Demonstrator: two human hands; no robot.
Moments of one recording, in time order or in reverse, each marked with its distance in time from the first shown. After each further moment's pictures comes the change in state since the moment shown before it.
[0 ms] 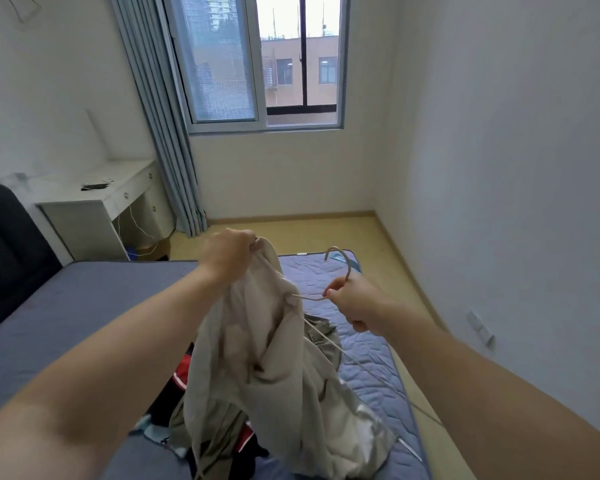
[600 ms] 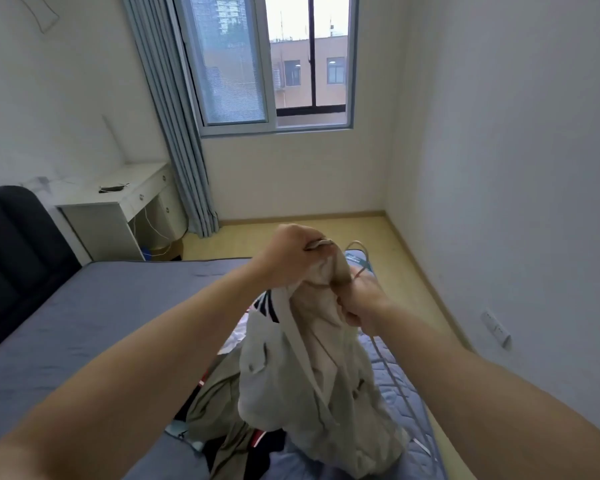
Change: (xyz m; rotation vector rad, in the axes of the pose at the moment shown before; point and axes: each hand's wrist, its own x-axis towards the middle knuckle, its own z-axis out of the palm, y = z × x) left_hand -0.035 0.075 -0.057 -0.609 -0.106 0.190; right_hand 0.009 0.003 0.033 0.432 0.051 -0.034
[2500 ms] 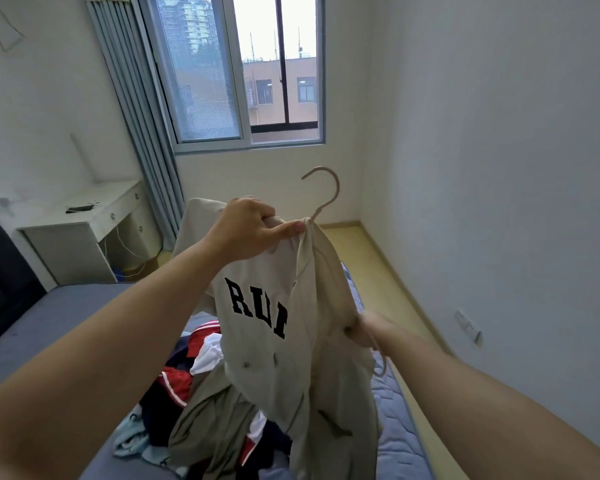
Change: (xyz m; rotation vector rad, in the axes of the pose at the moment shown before) left_hand 0.028 -0.030 -0.052 0.175 0.197 0.238; right_hand -0.030 0.033 -0.041 -0.745 -0.064 0.216
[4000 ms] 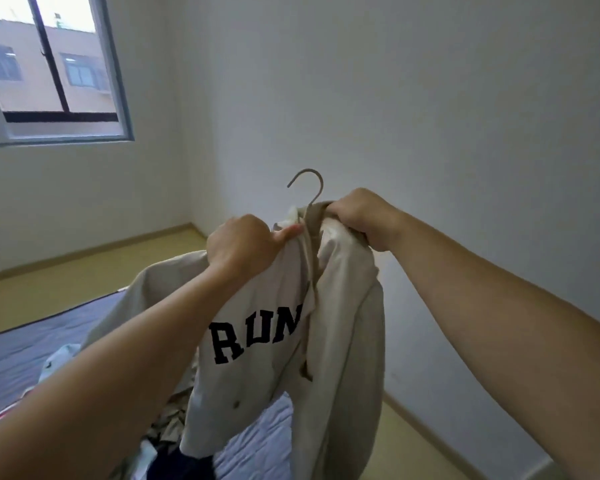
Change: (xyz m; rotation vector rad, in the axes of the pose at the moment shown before) left_hand 0.017 0.130 0.087 -0.096 -0.143 -0.002; right_hand -0.160 -0.027 -0.158 0.467 0.691 0.114
